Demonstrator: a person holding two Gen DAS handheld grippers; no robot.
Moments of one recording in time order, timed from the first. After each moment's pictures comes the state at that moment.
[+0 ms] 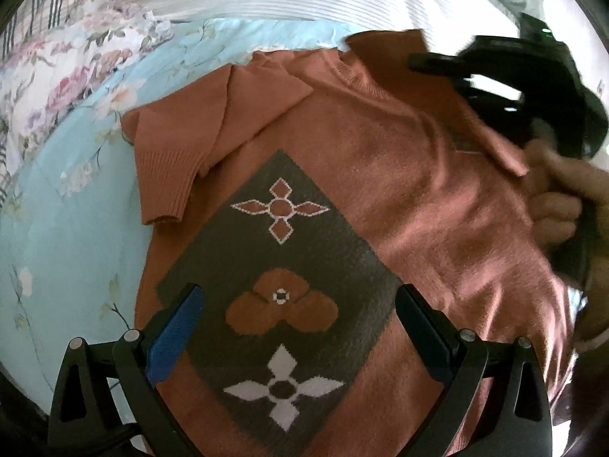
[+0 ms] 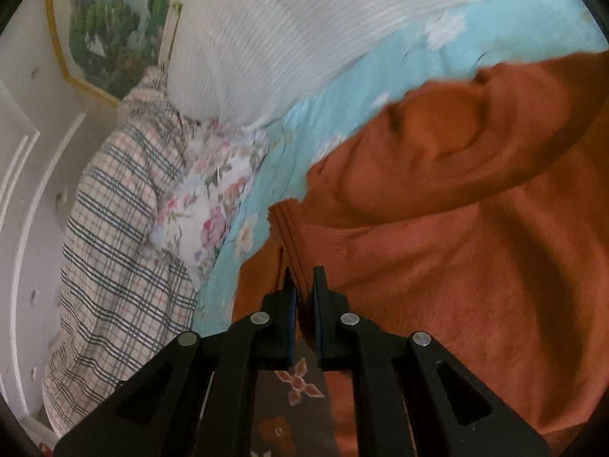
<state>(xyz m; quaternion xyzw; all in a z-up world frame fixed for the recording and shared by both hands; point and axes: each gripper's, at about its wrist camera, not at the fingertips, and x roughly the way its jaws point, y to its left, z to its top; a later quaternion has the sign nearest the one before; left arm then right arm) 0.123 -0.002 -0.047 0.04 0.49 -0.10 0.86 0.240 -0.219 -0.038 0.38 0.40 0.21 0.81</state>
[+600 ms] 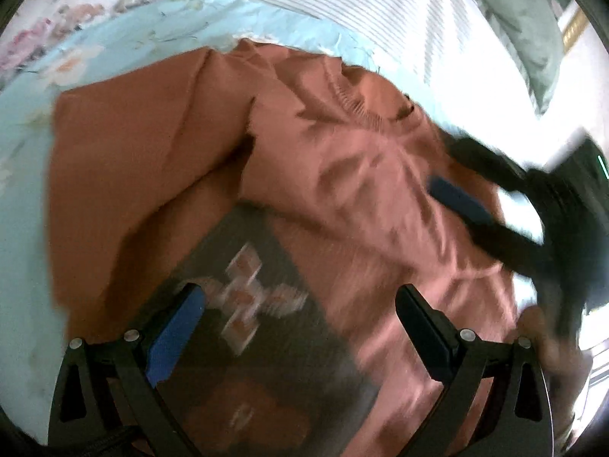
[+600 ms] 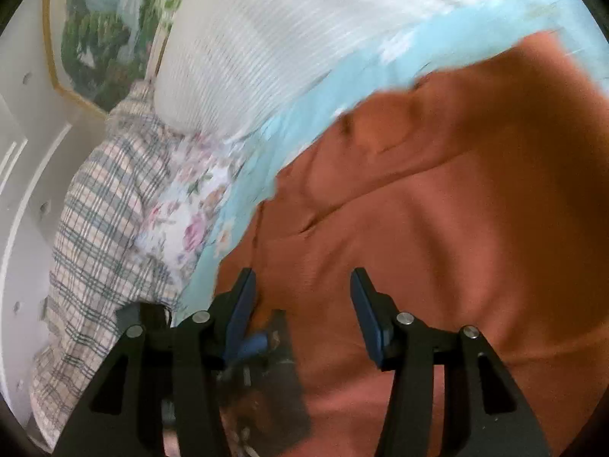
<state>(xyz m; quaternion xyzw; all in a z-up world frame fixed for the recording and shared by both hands) 0.217 -0.005 -0.078 -0.11 0.51 -0.17 0.83 0.179 -0.263 -0.023 0.37 0.37 0.13 0.84</state>
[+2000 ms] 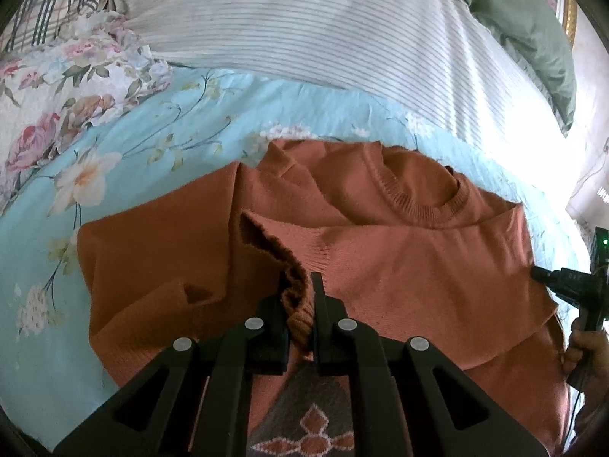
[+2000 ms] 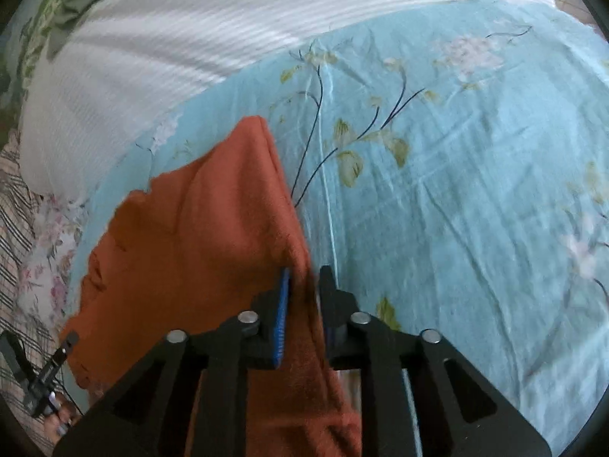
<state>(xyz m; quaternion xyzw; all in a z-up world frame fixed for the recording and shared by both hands) 0.263 0.011 -0.054 -0.04 0.41 -0.11 0.90 0.169 -0.439 -0.057 0.31 0.42 -0.10 0.85</state>
